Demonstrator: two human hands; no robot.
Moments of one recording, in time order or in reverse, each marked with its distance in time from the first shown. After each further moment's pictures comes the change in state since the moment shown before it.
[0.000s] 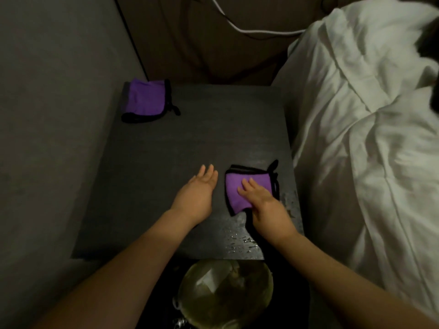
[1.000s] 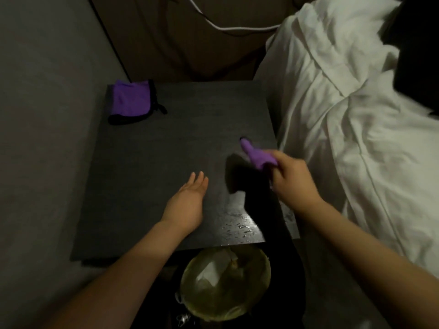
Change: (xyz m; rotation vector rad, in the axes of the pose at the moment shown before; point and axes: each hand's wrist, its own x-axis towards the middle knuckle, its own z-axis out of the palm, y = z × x) left_hand -0.028 -0.001 0.011 -0.057 0.013 0.035; right_hand -0.003 -0.021 -0.083 0.154 0.300 0.182
